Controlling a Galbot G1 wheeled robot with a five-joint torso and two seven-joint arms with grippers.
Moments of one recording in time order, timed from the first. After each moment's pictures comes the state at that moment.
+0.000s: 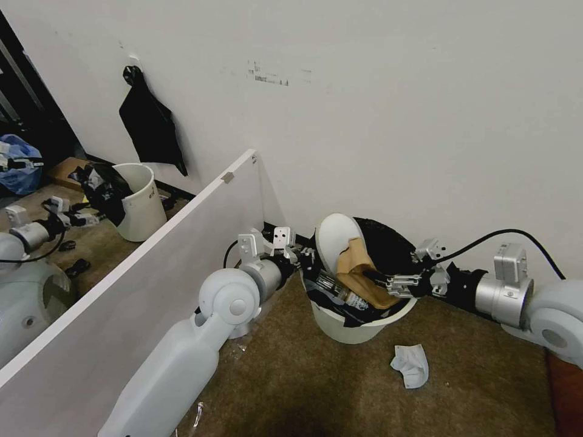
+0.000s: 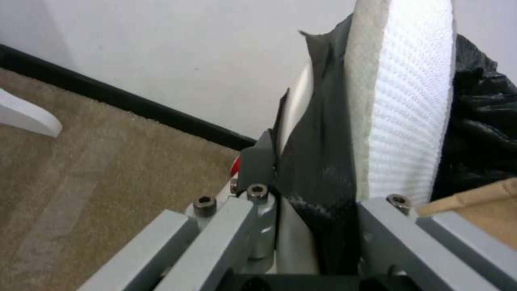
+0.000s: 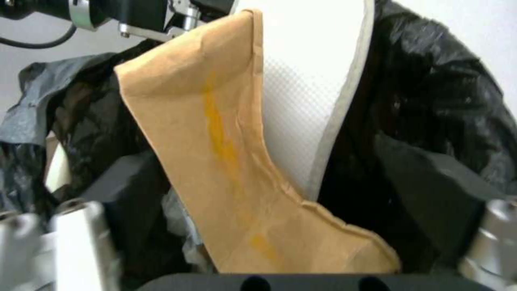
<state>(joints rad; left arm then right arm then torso) 0.79 -1.22 0.02 -1.99 -1.14 0.67 -0.49 -1.37 0.45 0.68 2.25 0.96 -0.58 -0.28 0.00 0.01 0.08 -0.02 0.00</state>
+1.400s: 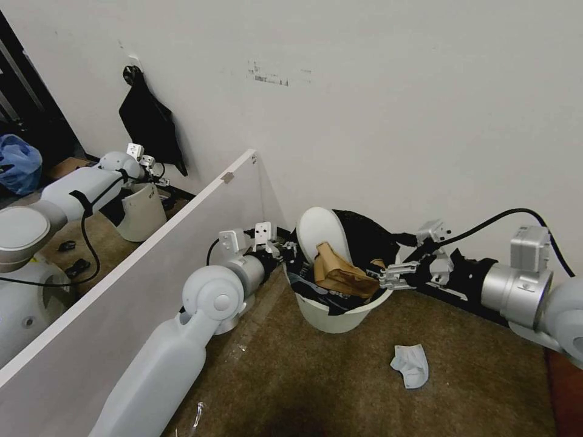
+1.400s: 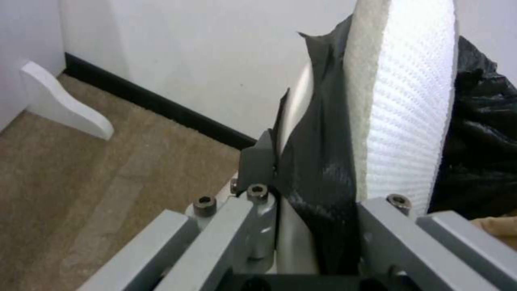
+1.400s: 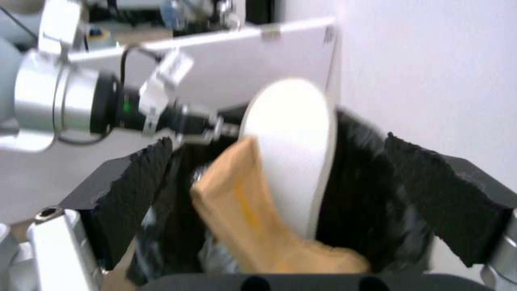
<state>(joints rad) 0.83 -1.19 -0.08 -1.99 -1.14 0.67 -0.49 -1.33 0.48 0.78 2.40 1.11 -0.57 -0.15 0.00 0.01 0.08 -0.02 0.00</state>
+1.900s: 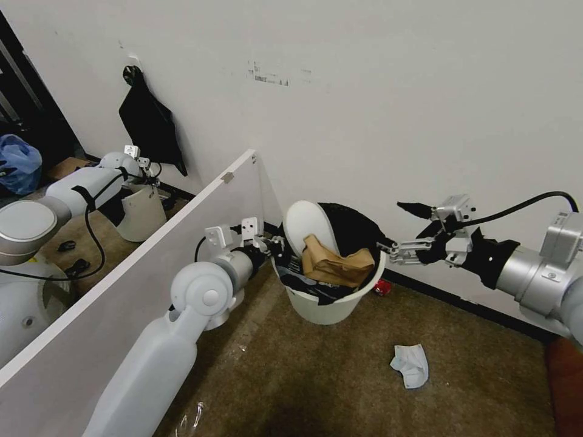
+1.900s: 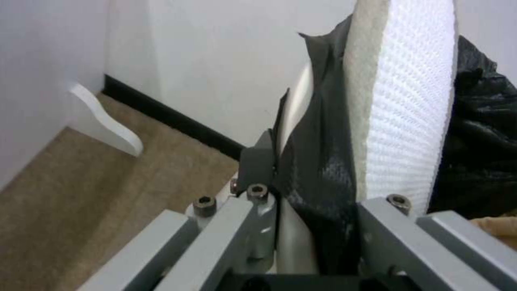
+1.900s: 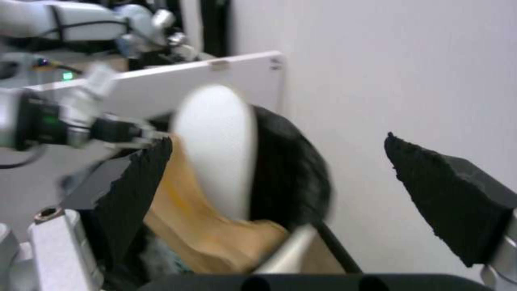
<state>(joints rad) 0.84 -1.18 -0.15 -2.01 -1.16 0.66 -0.52 -1.36 0.51 0.84 2.36 1.10 -0.52 -0.08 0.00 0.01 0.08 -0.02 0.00</state>
